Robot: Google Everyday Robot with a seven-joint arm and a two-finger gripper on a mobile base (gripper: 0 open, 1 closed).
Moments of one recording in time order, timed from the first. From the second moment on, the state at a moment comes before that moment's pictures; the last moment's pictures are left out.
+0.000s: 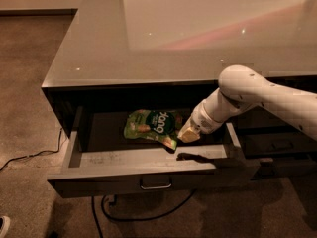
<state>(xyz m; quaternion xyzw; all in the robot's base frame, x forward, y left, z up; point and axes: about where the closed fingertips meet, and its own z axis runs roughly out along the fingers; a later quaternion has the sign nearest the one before) 0.559 -0.094 0.662 -0.54 0.80 0.20 0.18</state>
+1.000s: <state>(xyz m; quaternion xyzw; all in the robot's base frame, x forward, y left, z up) 0.492 -0.097 0.682 -0.59 0.77 0.20 0.15</state>
